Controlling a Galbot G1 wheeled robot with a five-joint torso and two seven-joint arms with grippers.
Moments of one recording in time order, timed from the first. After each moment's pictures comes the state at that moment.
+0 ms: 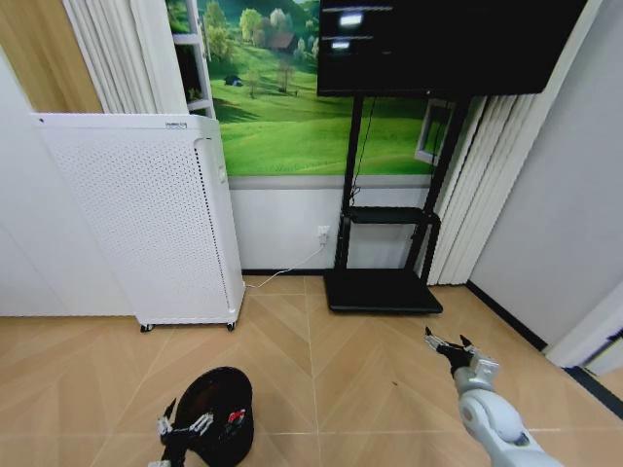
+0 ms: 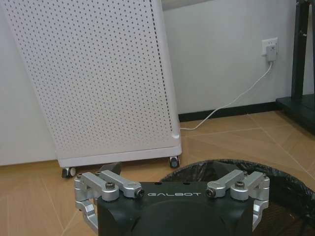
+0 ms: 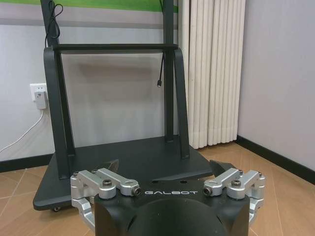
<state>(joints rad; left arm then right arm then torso) 1.83 -1.41 -0.70 -2.02 -0.08 -0.03 -0.05 -1.34 0.99 0.65 1.74 0.66 -0.13 0.33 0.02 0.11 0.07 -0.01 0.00</state>
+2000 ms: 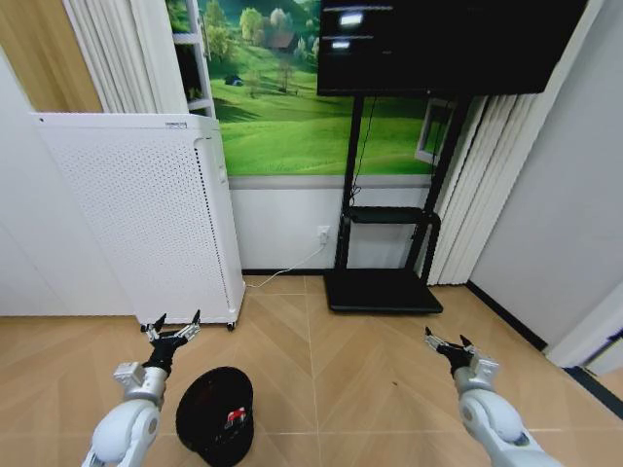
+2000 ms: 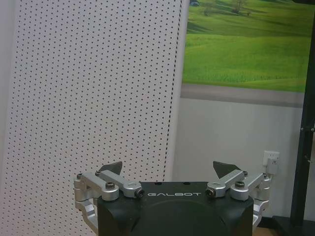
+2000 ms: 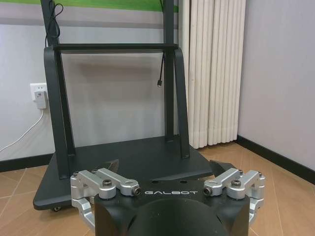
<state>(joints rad) 1.38 -1.21 -0.74 -1.95 -0.49 0.06 -0.01 -1.34 0.99 0.65 1.74 0.66 -0.13 0.33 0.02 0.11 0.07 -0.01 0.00</state>
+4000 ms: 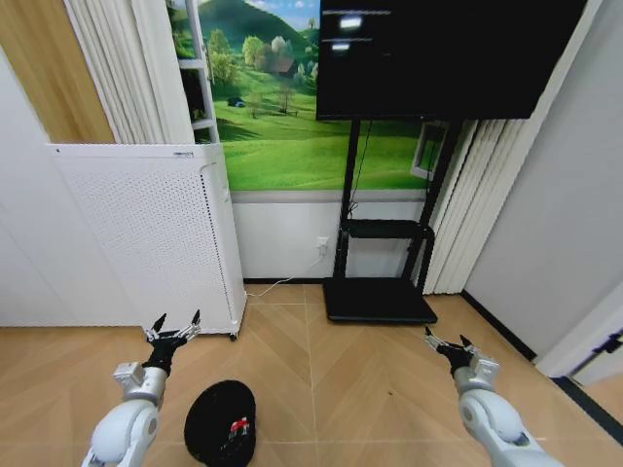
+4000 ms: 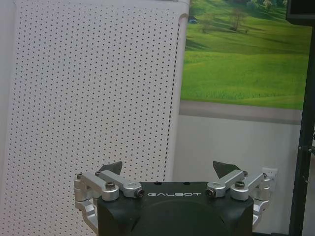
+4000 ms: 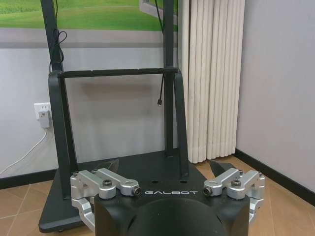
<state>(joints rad) 1.38 -1.21 -0.74 -1.95 -0.49 0.06 -0.01 -1.34 0.99 0.65 1.74 0.66 -0.13 0.33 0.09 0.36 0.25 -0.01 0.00</state>
